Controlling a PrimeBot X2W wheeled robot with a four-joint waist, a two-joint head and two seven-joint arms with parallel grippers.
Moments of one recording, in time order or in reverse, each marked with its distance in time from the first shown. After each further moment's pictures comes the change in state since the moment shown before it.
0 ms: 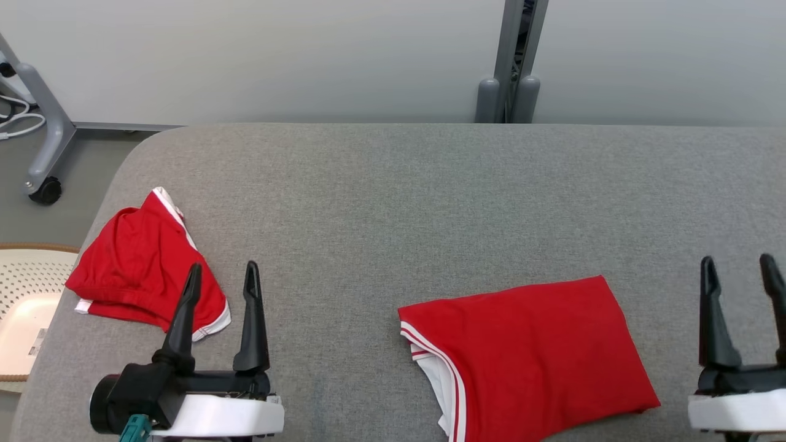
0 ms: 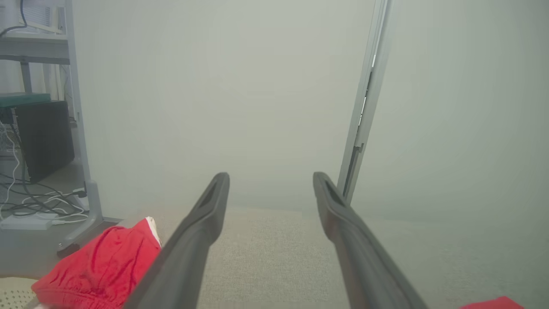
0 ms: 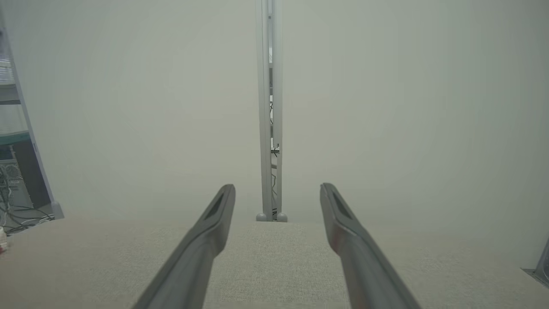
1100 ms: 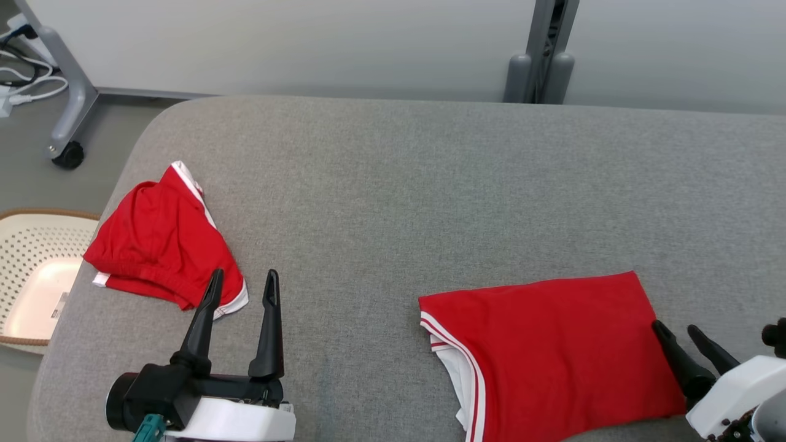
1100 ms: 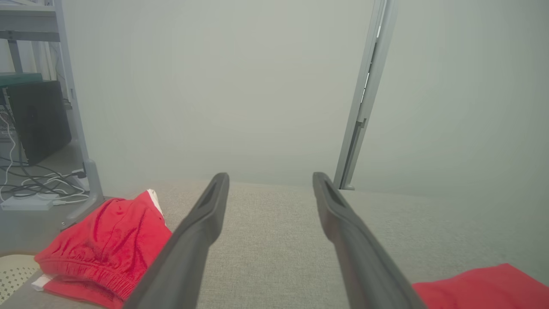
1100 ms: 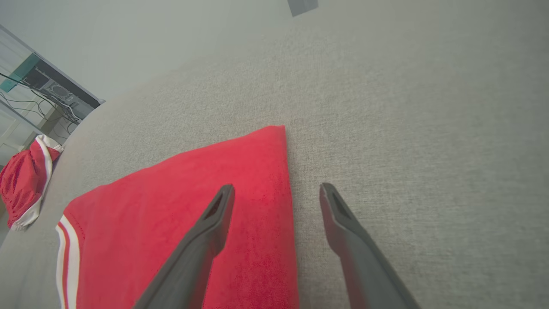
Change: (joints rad) left arm 0.012 0.000 -0.018 0.033 0.001 -0.044 0.000; right arm -0.078 -0.254 0.256 0.336 0.614 0.000 0.408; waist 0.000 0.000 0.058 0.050
